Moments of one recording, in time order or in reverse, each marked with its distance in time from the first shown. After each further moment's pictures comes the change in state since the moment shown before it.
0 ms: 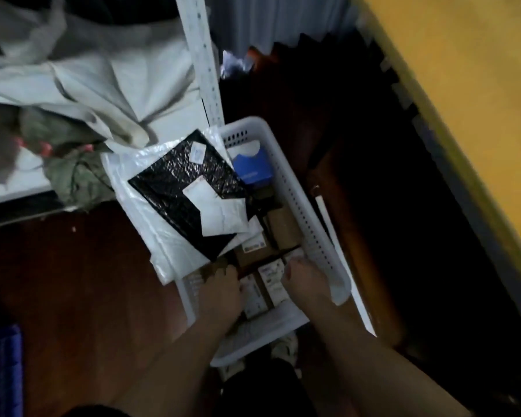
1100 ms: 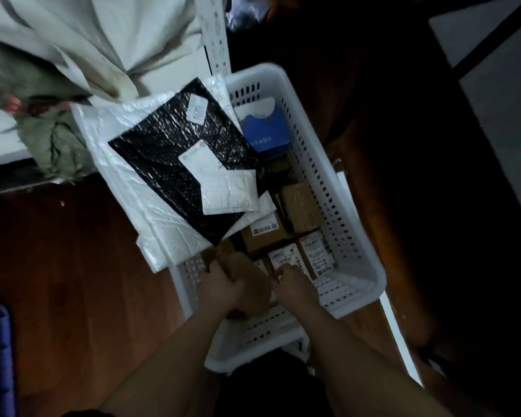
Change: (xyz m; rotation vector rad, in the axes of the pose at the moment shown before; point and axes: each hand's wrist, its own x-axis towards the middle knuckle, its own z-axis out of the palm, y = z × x) left_hand 0.049 -0.059 0.114 -0.567 -0.136 -0.504; right_hand 0.056 -0.002 0.137 0.266 -0.327 0.069
